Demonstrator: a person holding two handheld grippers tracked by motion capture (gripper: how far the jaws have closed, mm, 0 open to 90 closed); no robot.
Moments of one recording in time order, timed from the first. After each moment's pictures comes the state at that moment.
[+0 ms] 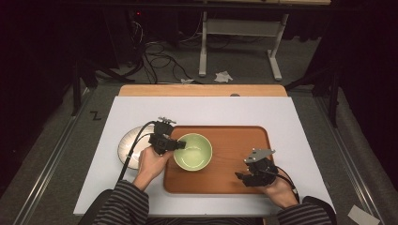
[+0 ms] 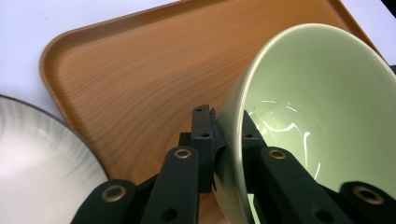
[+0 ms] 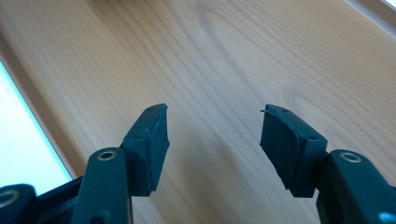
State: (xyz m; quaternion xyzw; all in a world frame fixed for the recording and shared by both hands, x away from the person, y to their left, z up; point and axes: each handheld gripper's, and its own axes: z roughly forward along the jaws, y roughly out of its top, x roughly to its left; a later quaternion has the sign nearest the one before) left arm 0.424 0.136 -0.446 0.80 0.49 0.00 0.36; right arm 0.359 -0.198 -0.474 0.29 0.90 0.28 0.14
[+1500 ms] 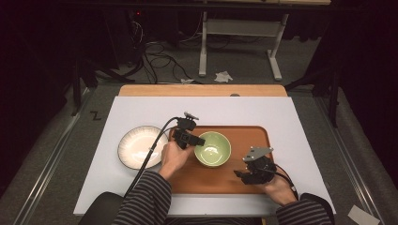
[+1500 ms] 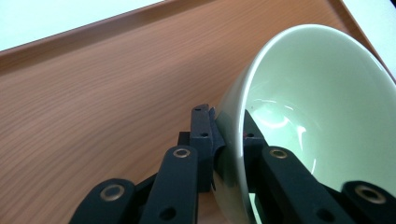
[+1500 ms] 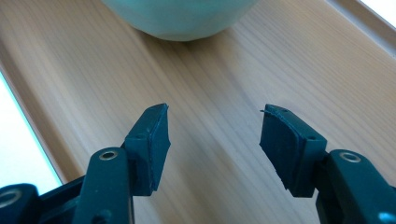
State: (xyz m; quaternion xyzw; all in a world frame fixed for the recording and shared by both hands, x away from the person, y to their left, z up) left arm 0.460 0.075 -0.464 0.80 0.49 -0.03 0.34; right arm 0.365 -0.192 -0.472 0.28 0.91 0.28 0.14
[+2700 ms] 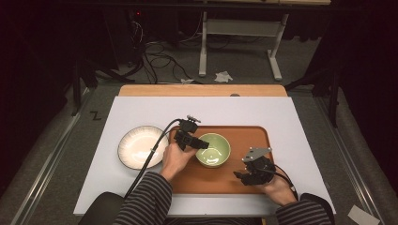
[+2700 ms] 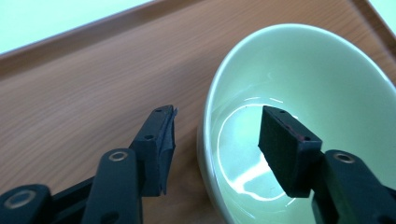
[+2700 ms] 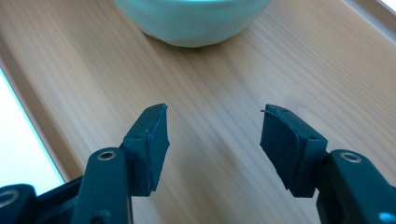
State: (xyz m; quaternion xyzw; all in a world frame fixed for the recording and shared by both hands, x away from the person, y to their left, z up) left arm 0.456 0.071 -0.469 0.81 0.48 0.00 0.34; right arm 0.365 -0.192 -0.475 0.28 0.91 0.27 0.14
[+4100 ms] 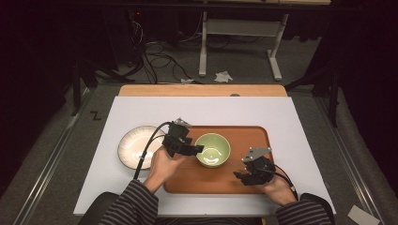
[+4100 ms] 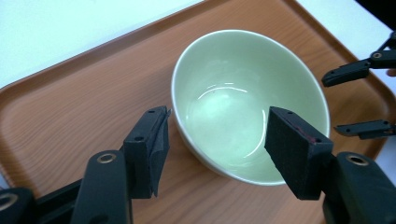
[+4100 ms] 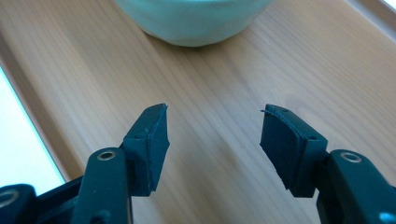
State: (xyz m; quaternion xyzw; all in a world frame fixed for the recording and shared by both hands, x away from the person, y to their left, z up) left arm 0.413 0.097 -0.434 0.82 0.43 0.03 0.38; right arm 0.365 -0.192 -0.474 0.28 0.91 0.27 0.14
